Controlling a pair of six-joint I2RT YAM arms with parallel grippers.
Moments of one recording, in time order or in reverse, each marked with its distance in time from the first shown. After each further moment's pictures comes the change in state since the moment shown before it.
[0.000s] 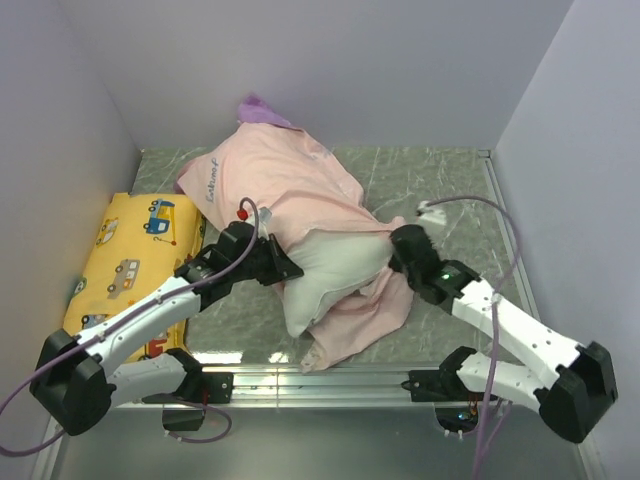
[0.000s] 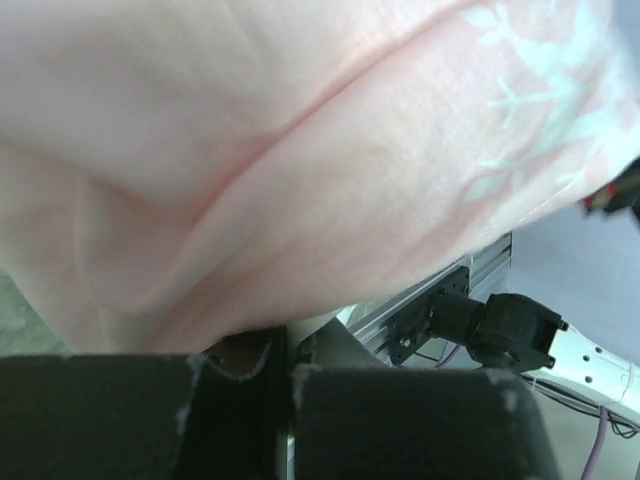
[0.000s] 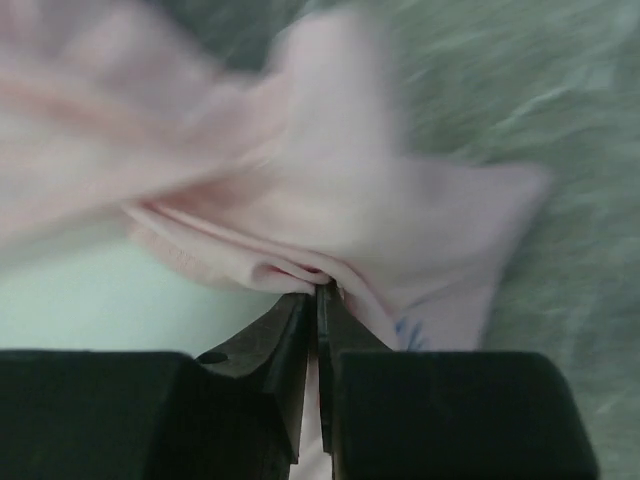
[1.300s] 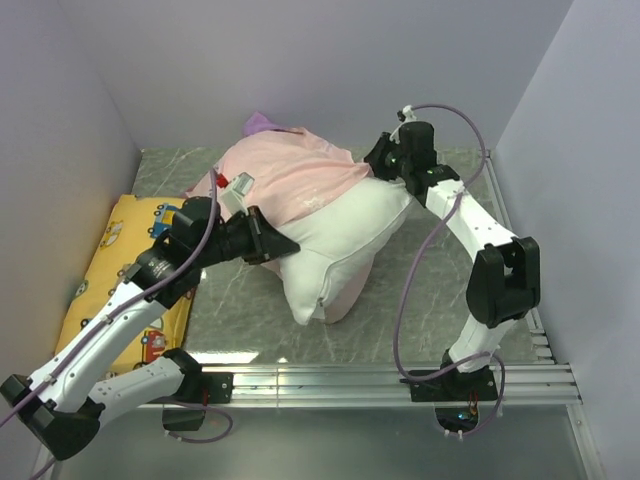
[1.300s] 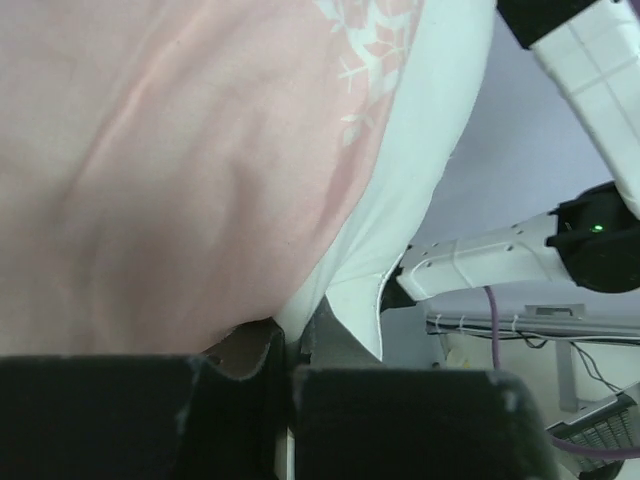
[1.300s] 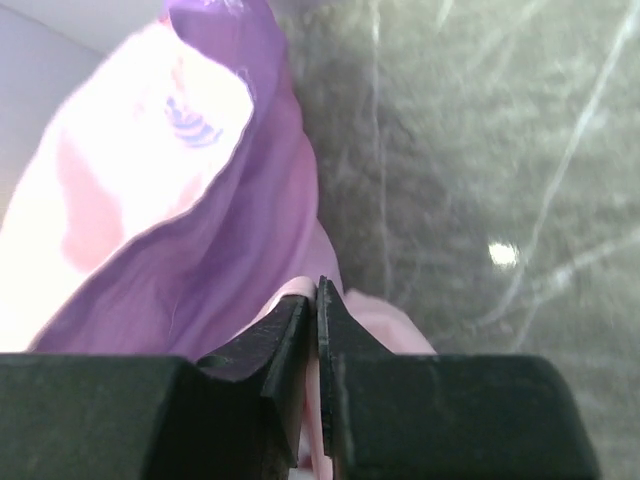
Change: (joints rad) left arm 0.024 -0.164 0.333 -0.251 0.130 0.081; right arm -0.412 0.662 0.674 0.267 -0.779 -0.122
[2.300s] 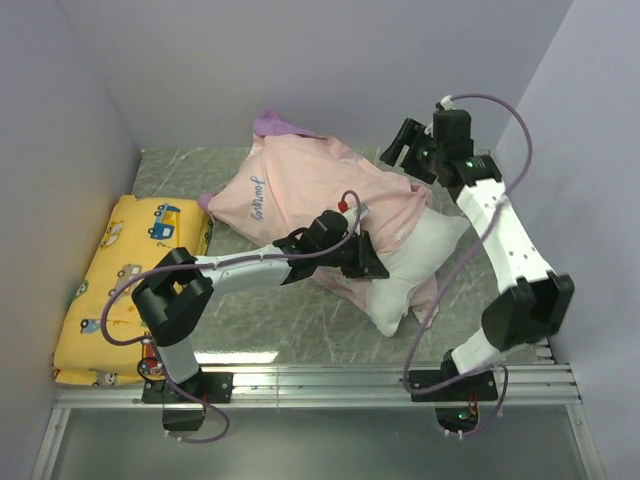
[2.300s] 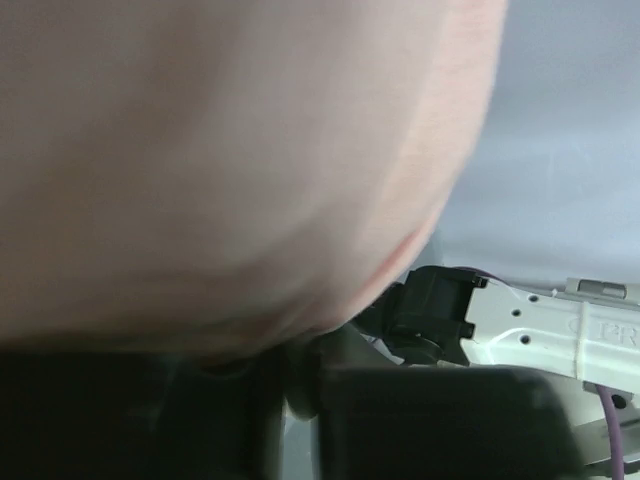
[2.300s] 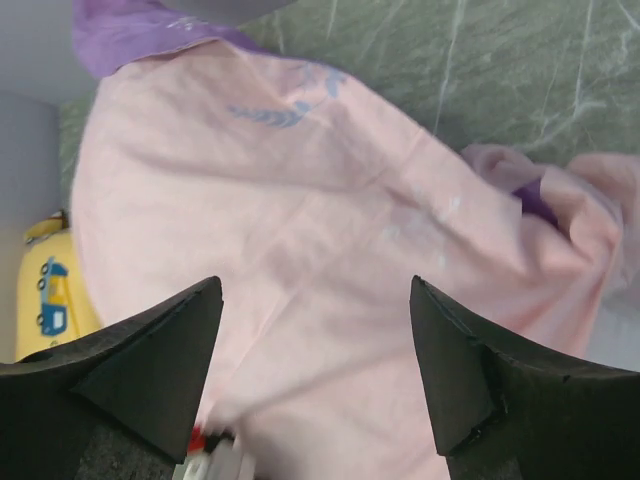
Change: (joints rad) left arm -0.302 0.801 0.069 0.607 0.027 -0.132; right arm -0.073 -0.109 0.185 -0.425 0.130 -0.018
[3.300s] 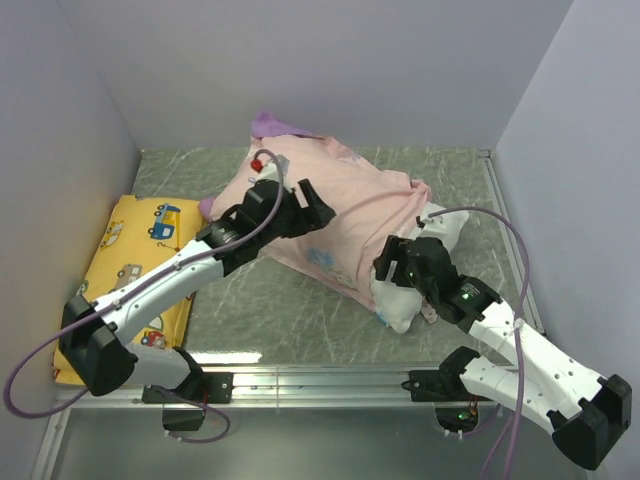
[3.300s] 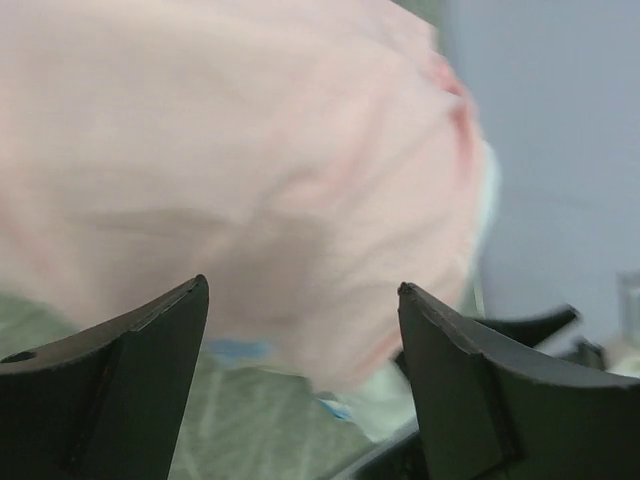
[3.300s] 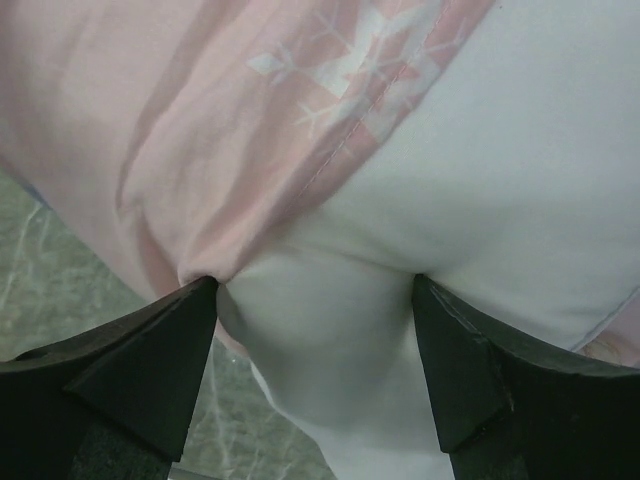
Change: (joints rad) left arm 0.160 -0.393 0.053 -0.379 -0.477 0.108; right arm 0.438 -0.769 -0.941 0.130 0.407 0.061
